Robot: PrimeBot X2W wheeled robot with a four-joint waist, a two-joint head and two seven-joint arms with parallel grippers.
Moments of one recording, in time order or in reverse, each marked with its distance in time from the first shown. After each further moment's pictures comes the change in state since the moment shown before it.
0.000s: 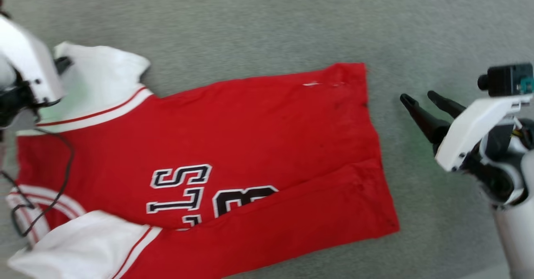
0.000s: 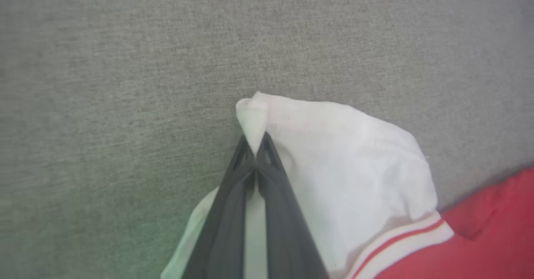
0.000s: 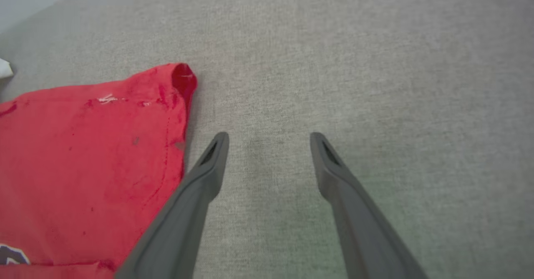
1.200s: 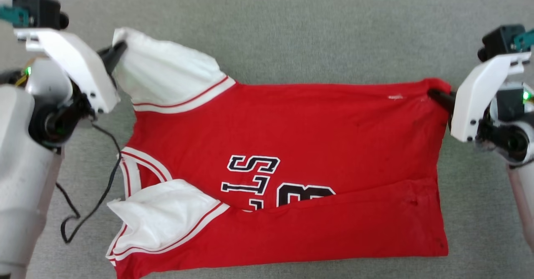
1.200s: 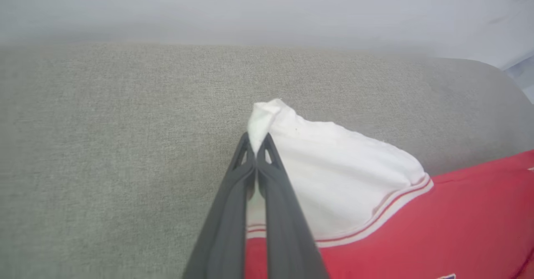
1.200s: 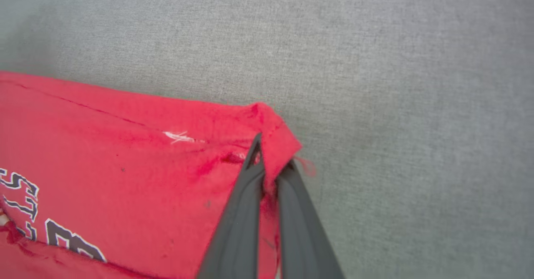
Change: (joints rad) left arm 0.025 -0.138 -0.034 0.027 0.017 -0.112 -0.298; right arm -0.218 -0.052 0.027 0.217 -0.043 0.000 0.282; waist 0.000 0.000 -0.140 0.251
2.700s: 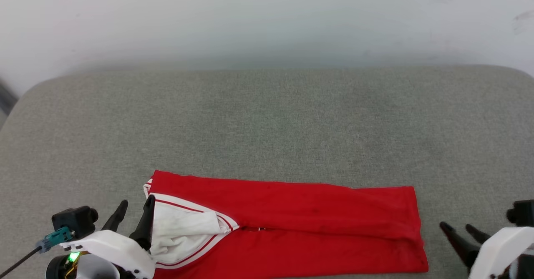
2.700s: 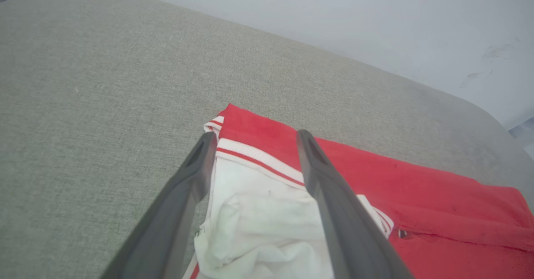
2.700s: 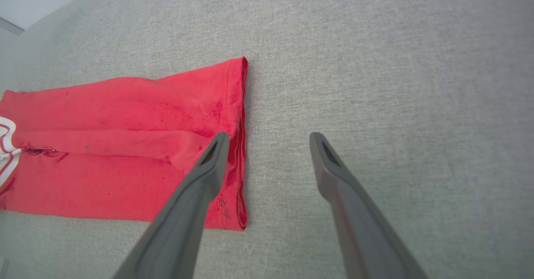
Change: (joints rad) left arm 0.794 -0.070 0.070 -0.316 0.029 0.196 -0.519; right arm 0.730 0.033 -0.190 -0.276 0.021 0.000 -0.307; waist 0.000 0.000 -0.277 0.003
